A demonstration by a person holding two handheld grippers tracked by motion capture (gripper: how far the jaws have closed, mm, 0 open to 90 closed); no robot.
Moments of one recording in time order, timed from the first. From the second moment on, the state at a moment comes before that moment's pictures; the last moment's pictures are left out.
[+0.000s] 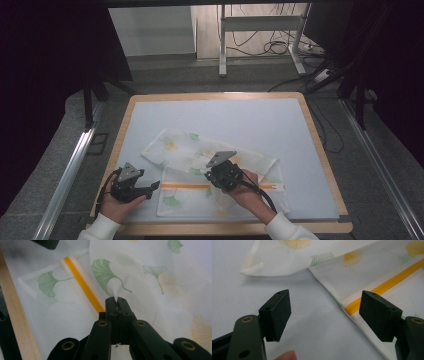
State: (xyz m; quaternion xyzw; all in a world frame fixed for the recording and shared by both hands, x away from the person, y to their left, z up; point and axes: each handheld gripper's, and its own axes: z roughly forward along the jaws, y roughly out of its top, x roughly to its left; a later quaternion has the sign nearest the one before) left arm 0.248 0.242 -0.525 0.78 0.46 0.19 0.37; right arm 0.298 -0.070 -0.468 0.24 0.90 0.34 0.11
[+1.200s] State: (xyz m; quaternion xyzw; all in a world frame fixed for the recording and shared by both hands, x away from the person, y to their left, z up) left arm 0.249 0.240 -0.526 0.79 0.46 0.19 0.37; right arm 0.345 -0.110 -0.445 0.30 0.86 0.39 0.12
